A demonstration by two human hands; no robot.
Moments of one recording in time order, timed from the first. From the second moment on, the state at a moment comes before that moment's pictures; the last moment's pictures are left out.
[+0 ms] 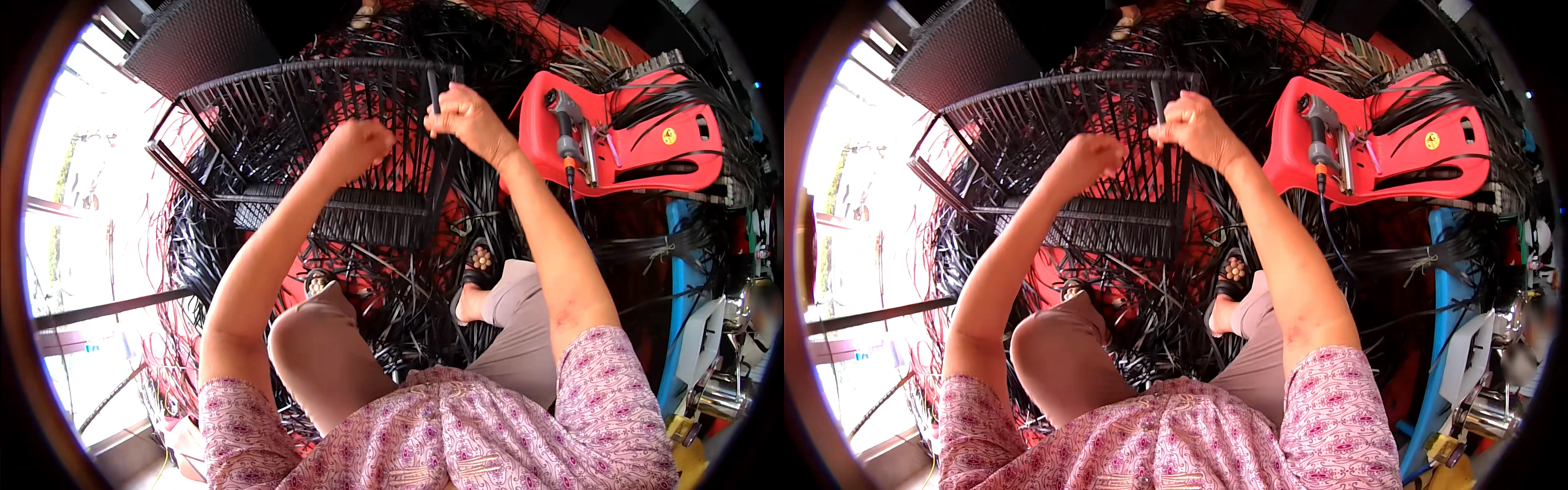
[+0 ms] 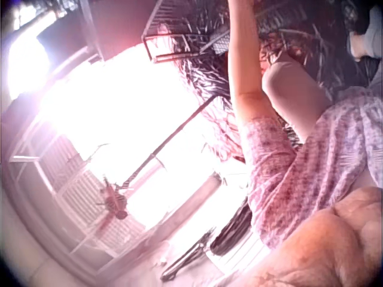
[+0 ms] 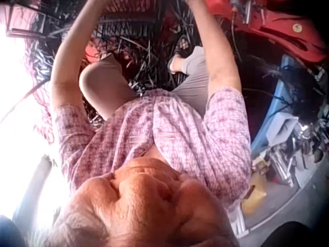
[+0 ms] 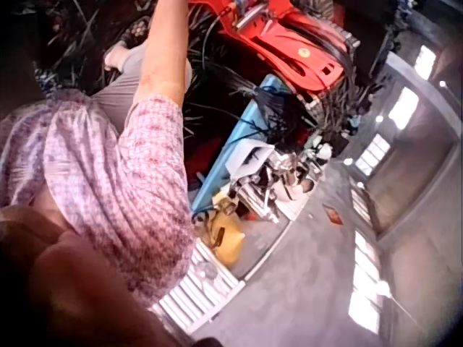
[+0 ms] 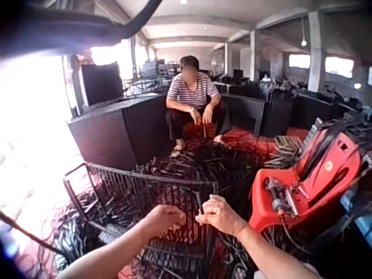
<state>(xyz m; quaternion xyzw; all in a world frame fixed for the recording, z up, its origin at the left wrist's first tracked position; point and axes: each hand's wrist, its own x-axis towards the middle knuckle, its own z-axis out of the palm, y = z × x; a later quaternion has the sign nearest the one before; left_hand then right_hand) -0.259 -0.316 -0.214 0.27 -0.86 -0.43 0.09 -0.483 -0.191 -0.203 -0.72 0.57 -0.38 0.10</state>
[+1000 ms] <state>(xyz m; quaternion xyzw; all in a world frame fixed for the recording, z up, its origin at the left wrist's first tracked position) -0.283 -0.179 -0.192 0.39 -0.64 -0.66 0.04 -0.327 0.028 -0.218 -0.53 0.65 -0.53 0.16</state>
